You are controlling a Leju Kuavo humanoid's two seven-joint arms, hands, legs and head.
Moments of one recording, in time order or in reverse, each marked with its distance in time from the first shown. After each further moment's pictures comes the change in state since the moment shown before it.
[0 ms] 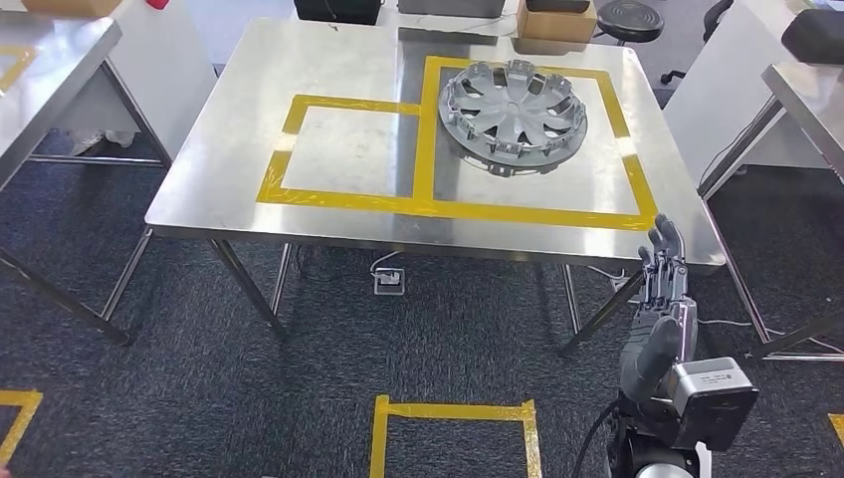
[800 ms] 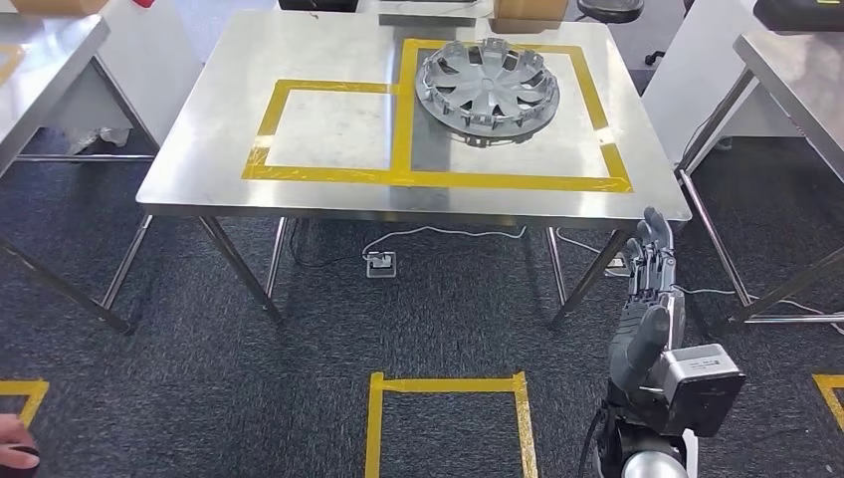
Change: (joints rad) left arm -0.001 0.000 0.000 0.000 0.001 -0.002 0.005; right arm -0.006 0.015 0.000 0.007 -0.014 -0.002 -0.006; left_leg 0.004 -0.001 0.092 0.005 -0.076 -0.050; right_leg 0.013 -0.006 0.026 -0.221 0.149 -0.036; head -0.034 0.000
